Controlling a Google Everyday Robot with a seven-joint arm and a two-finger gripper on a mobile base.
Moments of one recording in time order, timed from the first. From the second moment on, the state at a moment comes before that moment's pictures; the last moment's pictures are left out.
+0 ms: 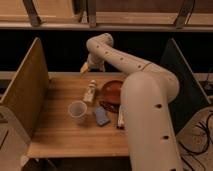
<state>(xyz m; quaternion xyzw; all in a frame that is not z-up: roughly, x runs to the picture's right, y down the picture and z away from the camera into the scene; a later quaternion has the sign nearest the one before) -0.077 -0.105 0.914 -0.22 0.06 0.62 0.75</state>
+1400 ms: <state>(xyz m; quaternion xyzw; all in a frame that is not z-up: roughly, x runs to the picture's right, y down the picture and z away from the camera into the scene) -0.115 -0.035 0.979 -0.30 0.16 0.60 0.73</state>
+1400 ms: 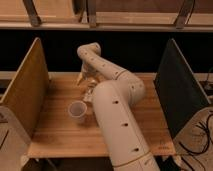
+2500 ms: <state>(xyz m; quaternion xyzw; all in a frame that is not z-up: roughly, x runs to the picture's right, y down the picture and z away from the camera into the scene) -0.099 0.003 1.031 -0.31 0.22 0.60 0.70</state>
